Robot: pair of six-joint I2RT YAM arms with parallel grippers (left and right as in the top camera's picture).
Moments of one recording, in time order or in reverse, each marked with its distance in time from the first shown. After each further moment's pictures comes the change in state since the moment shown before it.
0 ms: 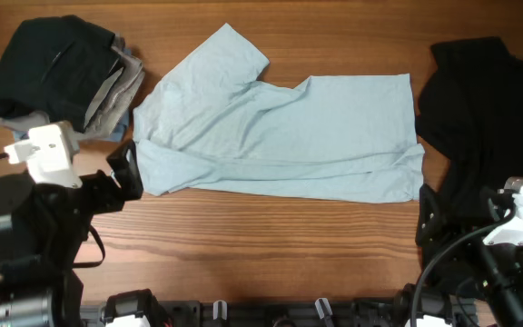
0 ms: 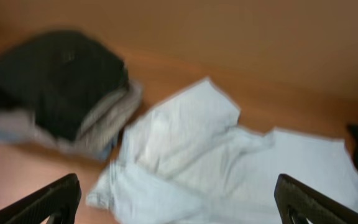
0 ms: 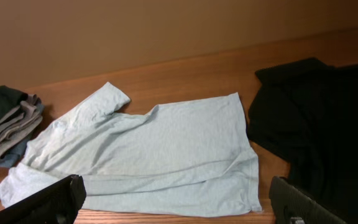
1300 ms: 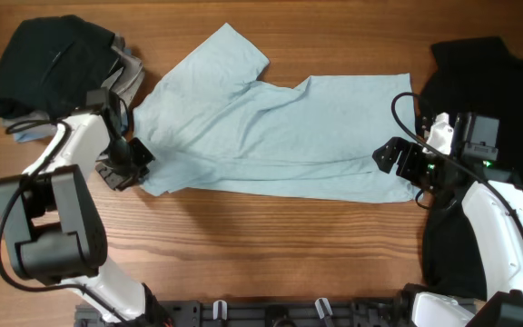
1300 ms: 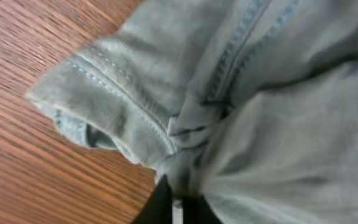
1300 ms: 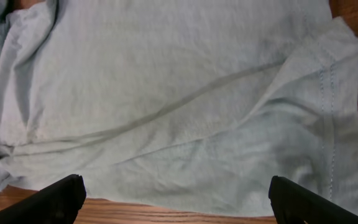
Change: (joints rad) left arm 0.000 1.141 -0.001 -0.027 -0.148 -0.385; right arm 0.000 0.817 -0.364 0.445 -0.129 0.108
